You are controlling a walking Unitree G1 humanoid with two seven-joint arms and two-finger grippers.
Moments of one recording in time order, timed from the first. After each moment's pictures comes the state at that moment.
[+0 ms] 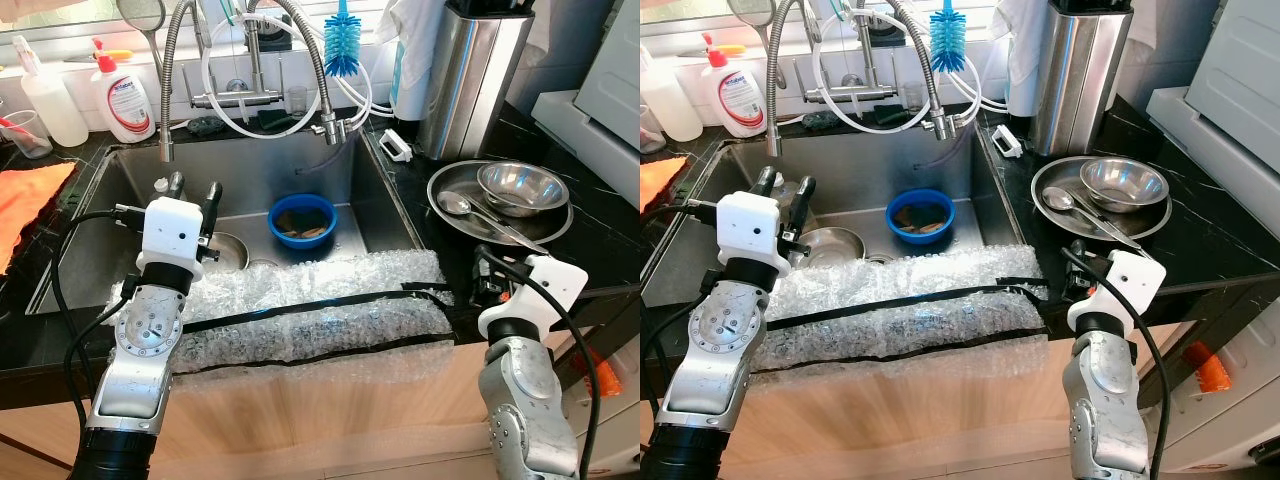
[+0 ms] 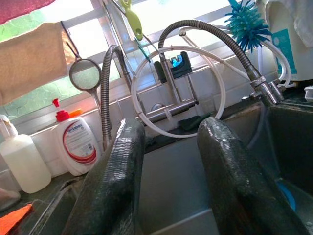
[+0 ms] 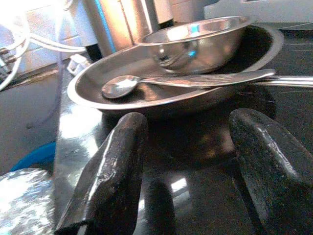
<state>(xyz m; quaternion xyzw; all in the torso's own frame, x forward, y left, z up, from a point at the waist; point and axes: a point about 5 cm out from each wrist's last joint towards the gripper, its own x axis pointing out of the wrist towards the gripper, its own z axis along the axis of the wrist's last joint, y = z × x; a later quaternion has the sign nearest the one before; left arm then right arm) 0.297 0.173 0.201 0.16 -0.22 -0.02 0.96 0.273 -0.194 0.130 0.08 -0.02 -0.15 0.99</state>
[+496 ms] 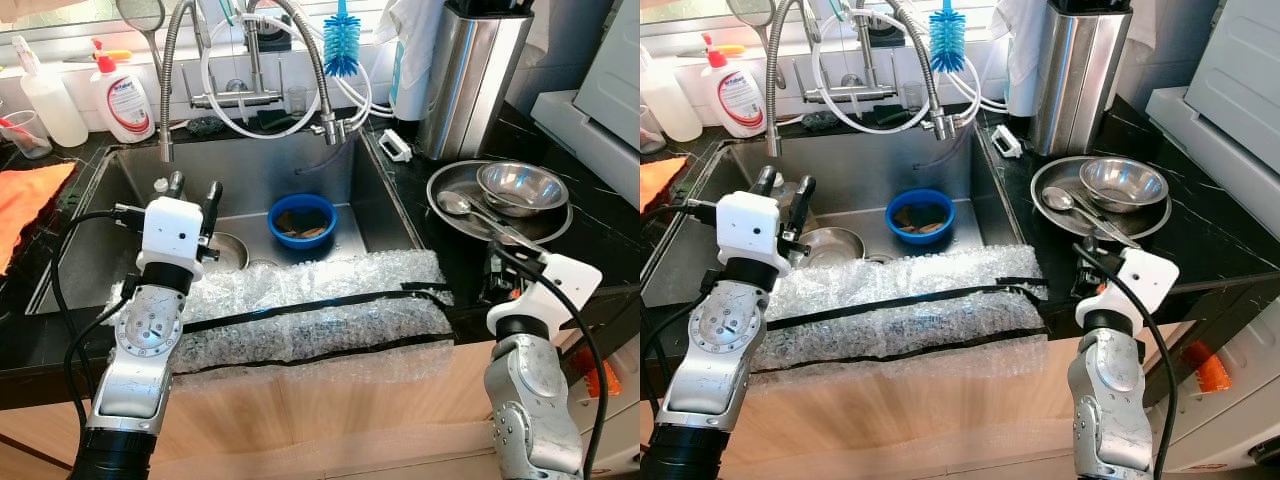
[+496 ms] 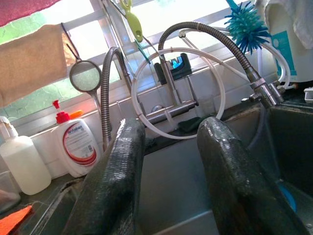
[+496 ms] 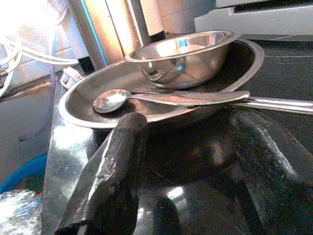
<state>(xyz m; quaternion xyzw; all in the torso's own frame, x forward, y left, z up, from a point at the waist) 0.296 0.173 0.202 0.16 -0.23 -0.02 0.96 0.274 -0.198 0.136 0.08 -0.04 -0.16 0.98</state>
